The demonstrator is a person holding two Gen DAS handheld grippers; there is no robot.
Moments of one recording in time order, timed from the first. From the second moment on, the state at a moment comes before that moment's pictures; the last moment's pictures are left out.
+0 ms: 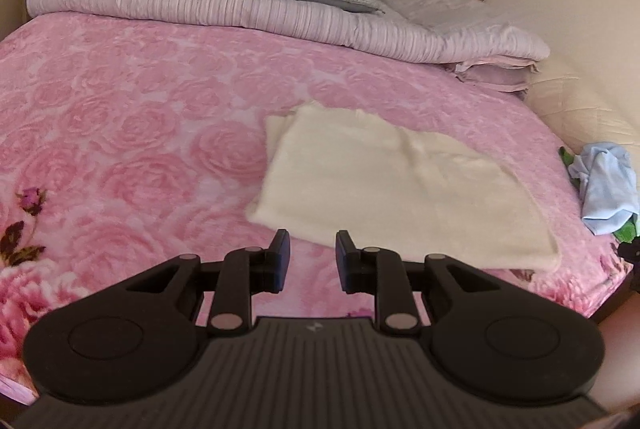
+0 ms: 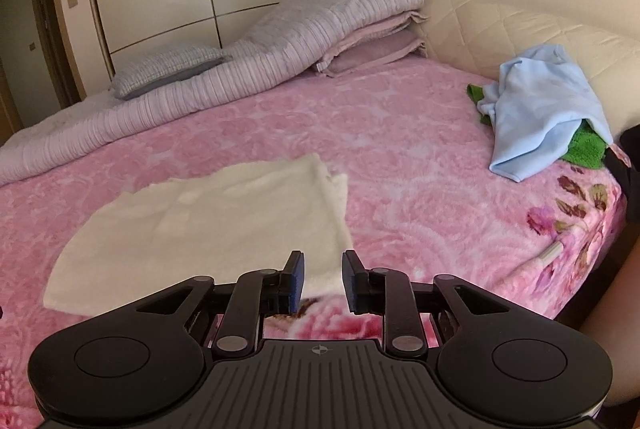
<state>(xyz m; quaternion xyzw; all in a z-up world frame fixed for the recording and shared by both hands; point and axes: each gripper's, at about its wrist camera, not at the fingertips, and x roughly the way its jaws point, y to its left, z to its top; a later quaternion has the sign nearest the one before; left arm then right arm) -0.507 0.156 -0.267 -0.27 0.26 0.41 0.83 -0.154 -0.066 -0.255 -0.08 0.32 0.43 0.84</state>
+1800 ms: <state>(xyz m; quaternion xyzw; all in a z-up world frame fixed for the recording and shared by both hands) -0.506 0.281 -0.405 -0.57 0.11 0.38 0.72 -0.030 -0.023 -0.409 0.30 0.54 0.32 0.72</state>
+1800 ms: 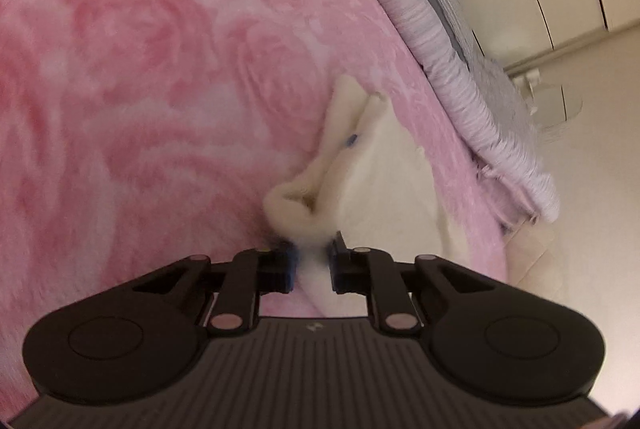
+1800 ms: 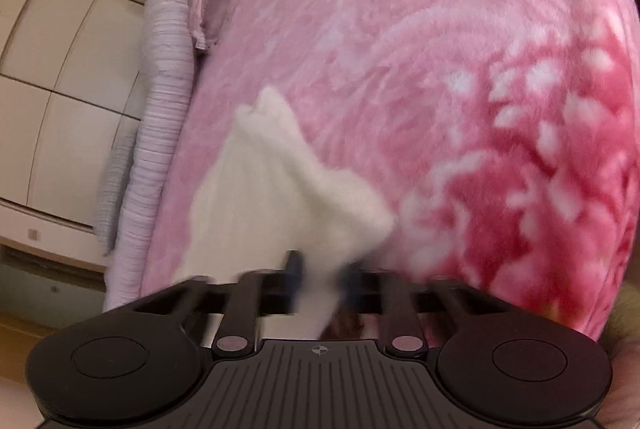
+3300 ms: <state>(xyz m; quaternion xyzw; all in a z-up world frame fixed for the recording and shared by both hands) -0.490 0.175 -0.332 -0.37 0.26 0.32 0.83 -0.066 -0.144 -0.364 0.21 0.51 0.36 0.75</state>
